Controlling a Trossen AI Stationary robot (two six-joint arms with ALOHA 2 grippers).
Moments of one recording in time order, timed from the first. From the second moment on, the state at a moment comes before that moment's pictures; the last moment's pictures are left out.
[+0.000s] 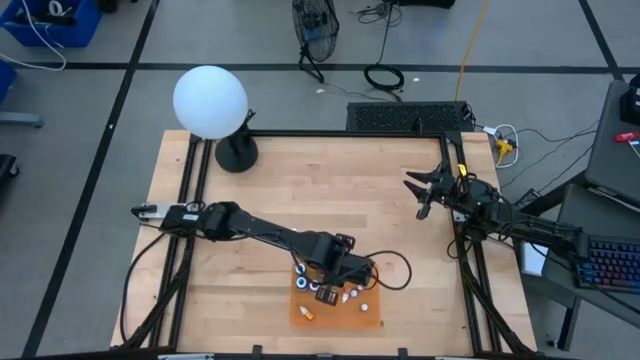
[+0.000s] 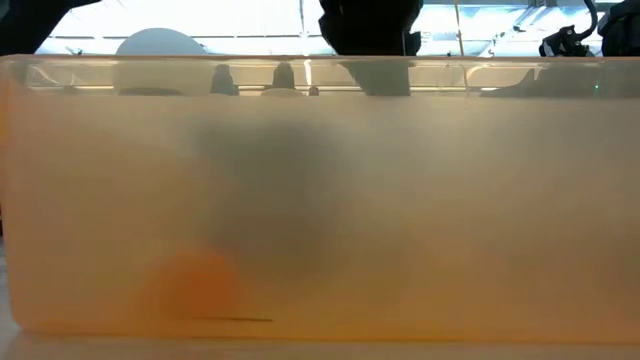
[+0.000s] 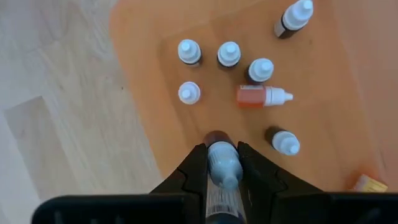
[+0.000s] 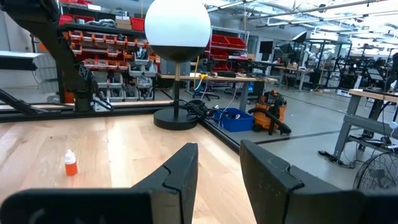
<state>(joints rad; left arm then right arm) -0.29 2.37 2.29 -1.18 -0.04 0.05 -0.34 0.13 0.01 0.19 0.10 -0.09</state>
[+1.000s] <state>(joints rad) -0.24 2.50 2.29 -1.10 0.11 0.08 -0.34 0.13 0.01 0.19 0.10 -0.09</state>
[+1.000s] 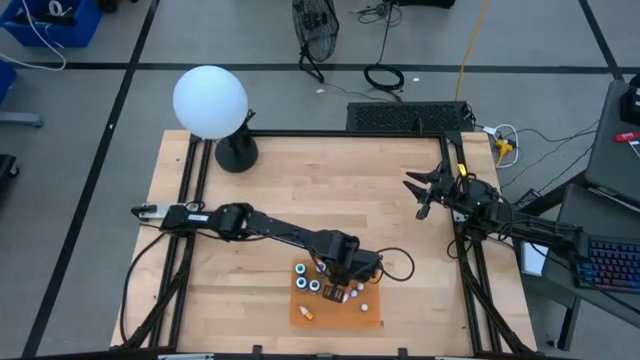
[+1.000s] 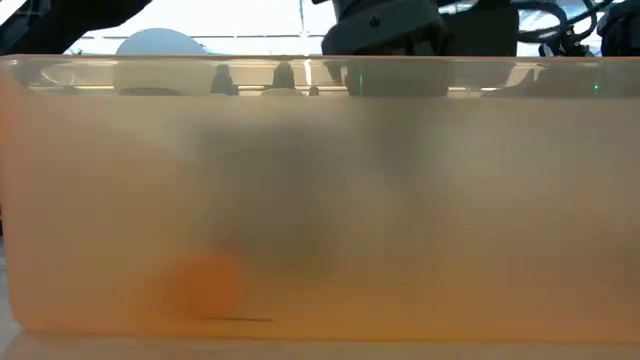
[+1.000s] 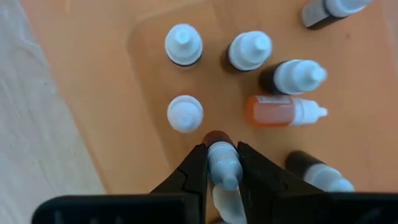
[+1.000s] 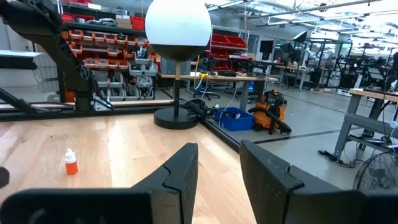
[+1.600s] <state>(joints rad) -0.25 2.46 2.29 -1.13 0.07 0.06 -0.34 0.13 0.01 0.19 0.10 -0.09</state>
